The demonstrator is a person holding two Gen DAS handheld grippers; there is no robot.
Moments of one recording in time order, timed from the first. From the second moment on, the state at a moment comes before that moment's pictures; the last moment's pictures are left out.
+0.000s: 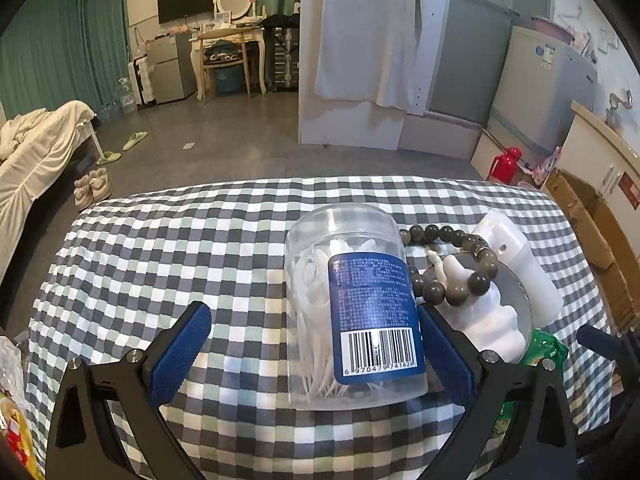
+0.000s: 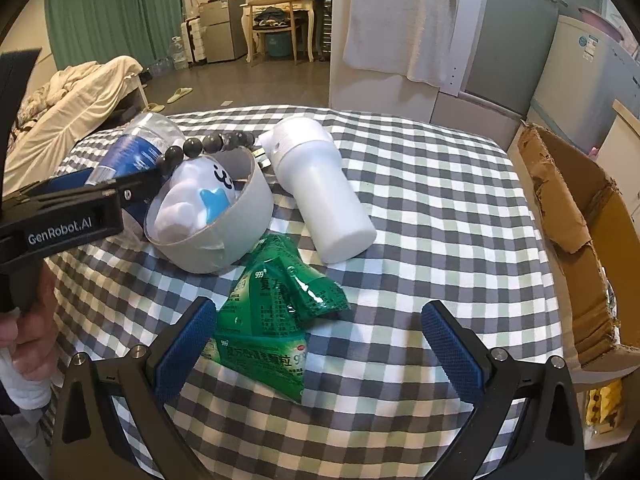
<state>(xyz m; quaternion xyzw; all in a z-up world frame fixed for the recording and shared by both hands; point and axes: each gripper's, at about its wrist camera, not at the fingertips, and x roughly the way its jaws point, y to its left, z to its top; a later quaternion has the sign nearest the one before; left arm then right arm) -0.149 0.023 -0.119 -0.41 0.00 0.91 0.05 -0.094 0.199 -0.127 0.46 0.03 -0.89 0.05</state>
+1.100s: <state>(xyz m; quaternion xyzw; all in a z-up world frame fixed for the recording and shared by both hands) -0.130 -0.004 -0.097 -0.40 0.00 0.92 0.03 -0.074 0.186 -0.106 0.43 0.02 -0.90 0.09</state>
